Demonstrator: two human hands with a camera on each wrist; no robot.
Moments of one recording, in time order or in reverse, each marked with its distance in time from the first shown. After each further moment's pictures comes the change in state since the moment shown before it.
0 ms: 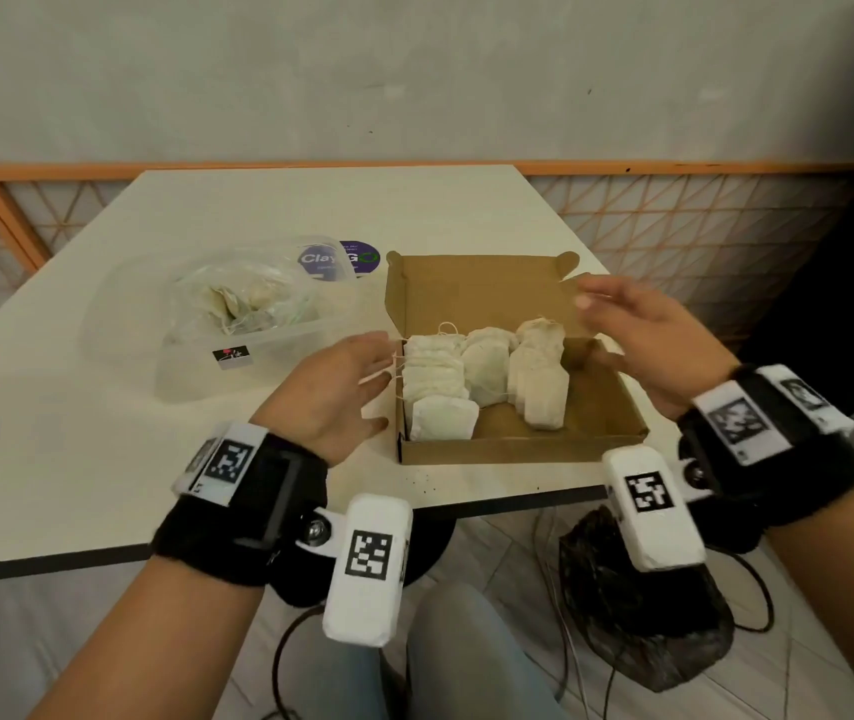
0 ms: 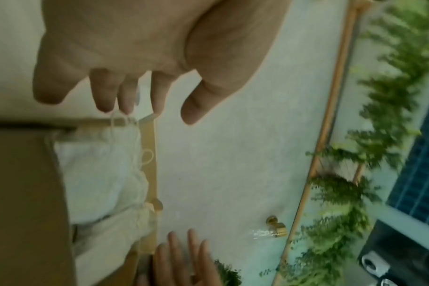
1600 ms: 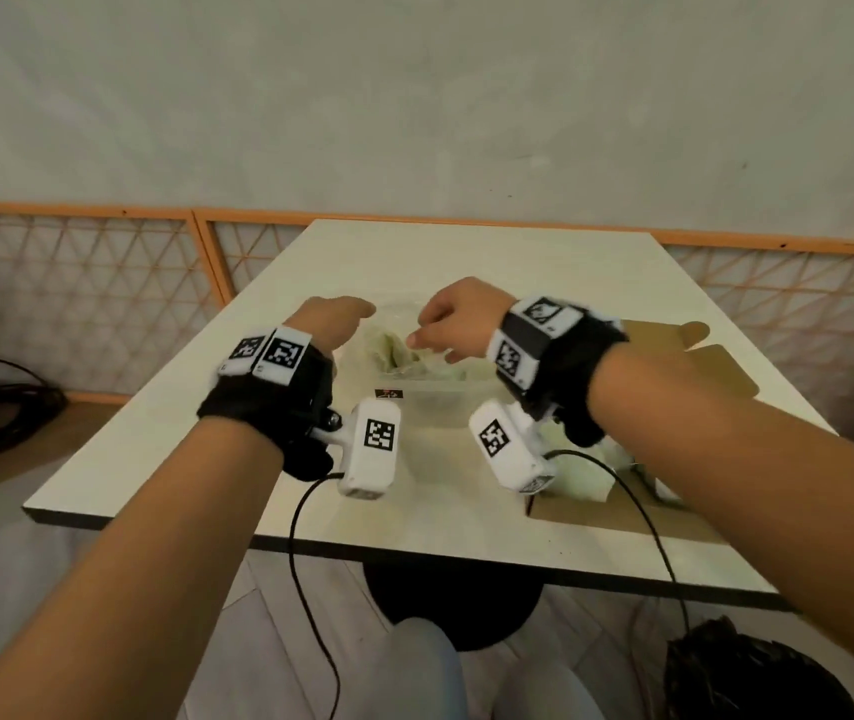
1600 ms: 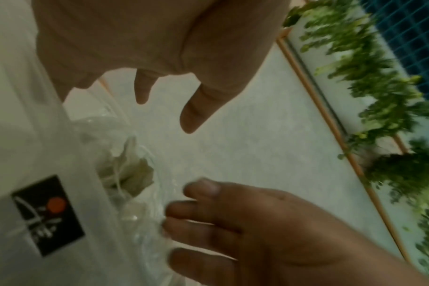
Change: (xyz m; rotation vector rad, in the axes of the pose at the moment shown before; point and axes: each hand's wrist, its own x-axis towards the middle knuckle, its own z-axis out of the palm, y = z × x) left_hand 0.012 0.095 -0.118 0.370 0.576 0.113; right_hand 0.037 -0.123 0.203 -0.464 -0.531 -0.260
